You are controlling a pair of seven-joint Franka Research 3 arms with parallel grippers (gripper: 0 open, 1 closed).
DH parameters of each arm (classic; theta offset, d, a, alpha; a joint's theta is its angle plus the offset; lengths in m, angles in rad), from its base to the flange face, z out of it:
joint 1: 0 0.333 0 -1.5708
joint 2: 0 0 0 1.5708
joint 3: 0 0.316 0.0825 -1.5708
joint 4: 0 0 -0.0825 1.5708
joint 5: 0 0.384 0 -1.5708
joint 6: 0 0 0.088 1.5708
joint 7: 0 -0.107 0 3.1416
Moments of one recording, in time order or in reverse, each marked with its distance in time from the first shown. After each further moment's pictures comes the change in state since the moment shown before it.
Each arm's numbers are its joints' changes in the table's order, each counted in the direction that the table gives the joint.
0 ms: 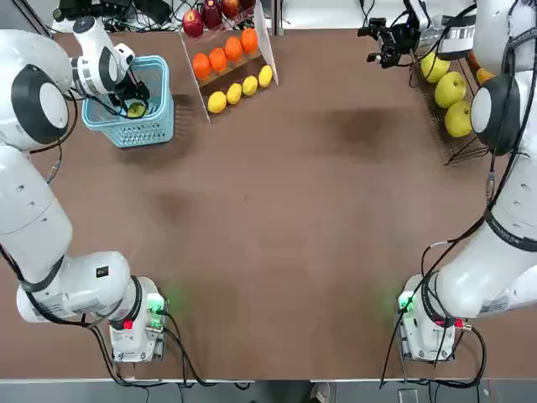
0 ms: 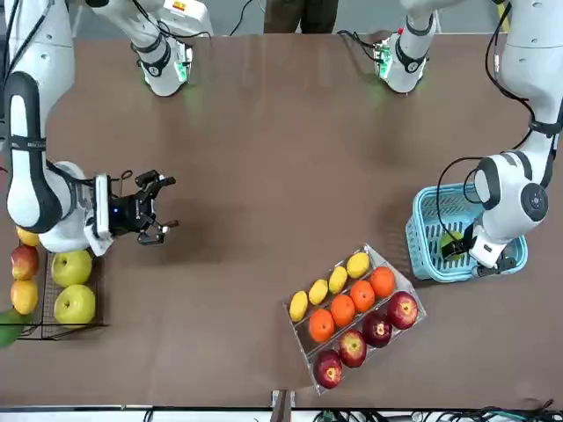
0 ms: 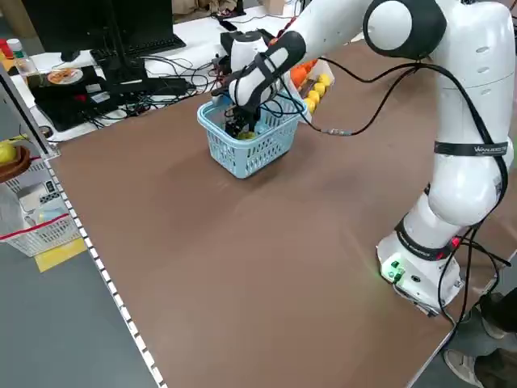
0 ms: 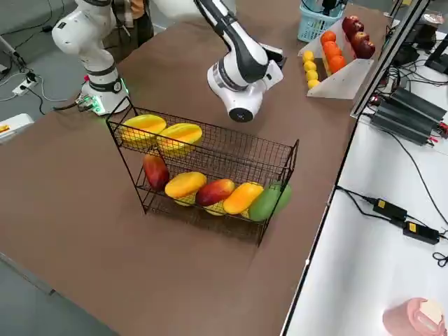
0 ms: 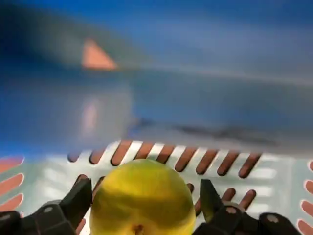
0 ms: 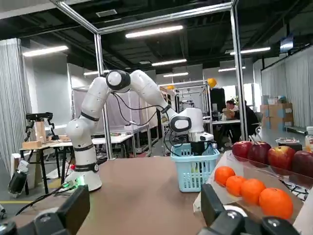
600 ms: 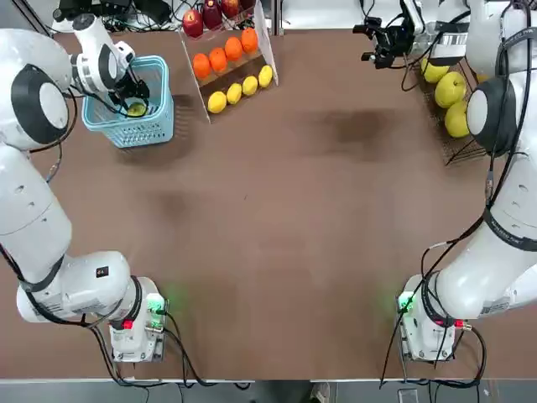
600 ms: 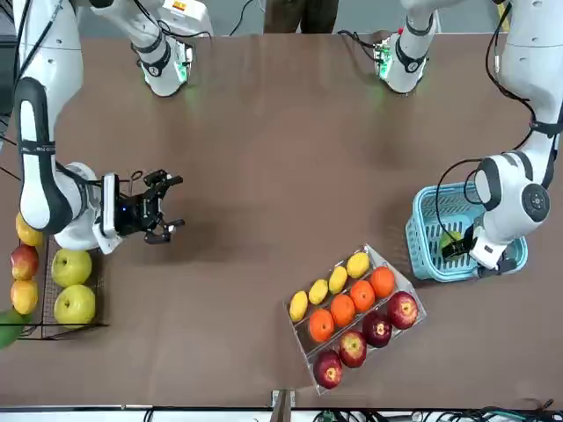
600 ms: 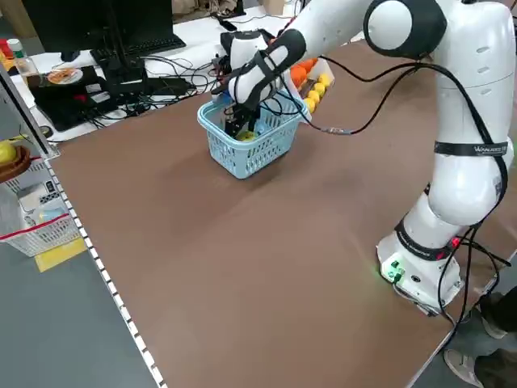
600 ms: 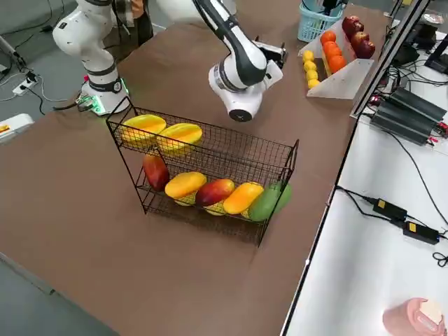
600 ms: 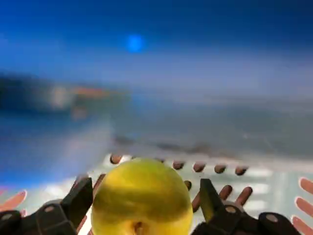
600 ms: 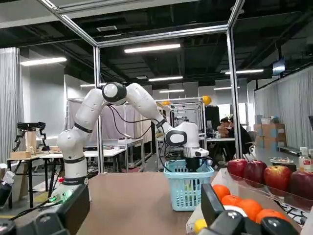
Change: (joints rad) left arm -0.001 -0.008 -0.002 -0.016 0.000 0.045 0.000; right arm 0.023 0.003 -0.003 0.029 0.066 0.003 0.054
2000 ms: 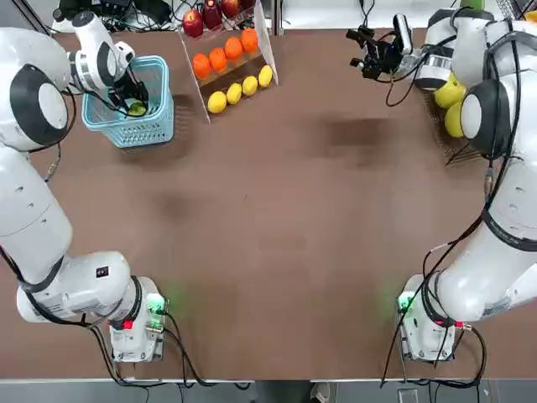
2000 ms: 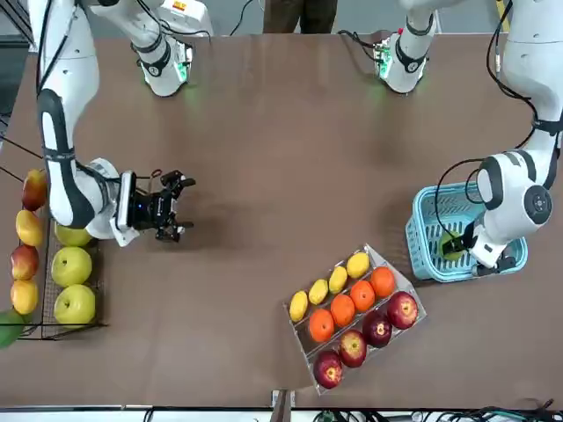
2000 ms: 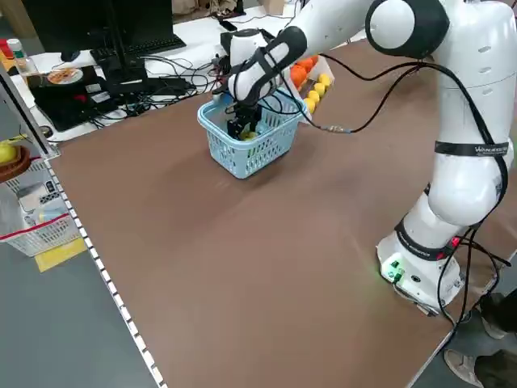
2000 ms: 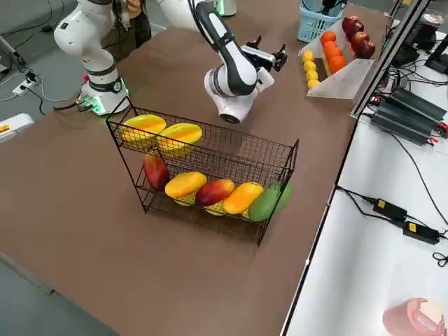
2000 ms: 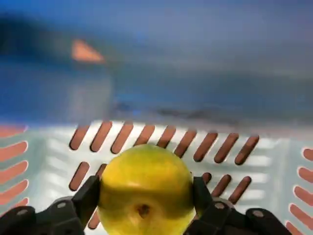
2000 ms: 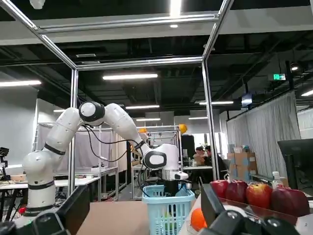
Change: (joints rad) left arm -0.001 -0.005 0.000 -0.007 0.000 0.032 0.001; right arm 0.061 0.004 0.007 0.137 0.204 -0.005 0.110
